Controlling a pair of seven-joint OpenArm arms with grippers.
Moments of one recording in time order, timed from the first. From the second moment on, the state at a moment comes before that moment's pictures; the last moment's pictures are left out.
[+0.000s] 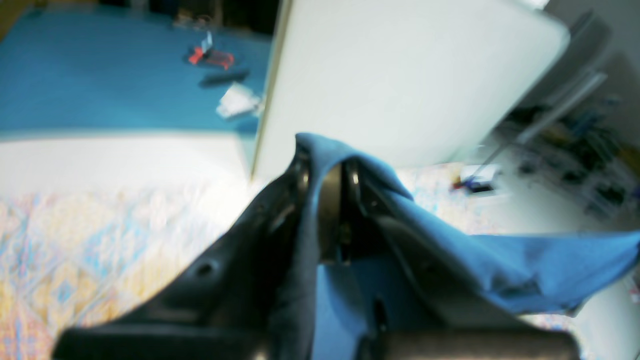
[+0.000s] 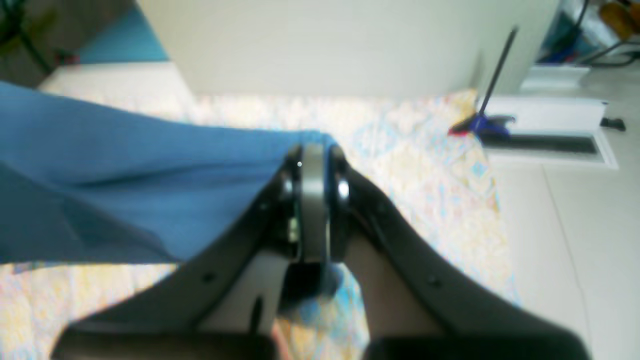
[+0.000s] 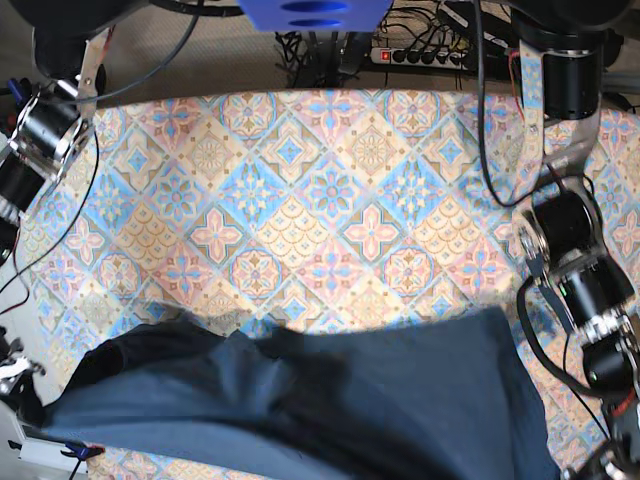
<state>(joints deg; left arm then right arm) -62.0 -17.1 -17.5 65.3 -38.7 -26.2 54.6 36.3 31.7 27.6 73.3 45.6 35.7 -53.9</state>
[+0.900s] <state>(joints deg) -3.9 -20.6 -31.1 90.0 -47.2 -26.0 63.1 18.1 31.9 16.0 83.1 45.3 35.8 -61.6</state>
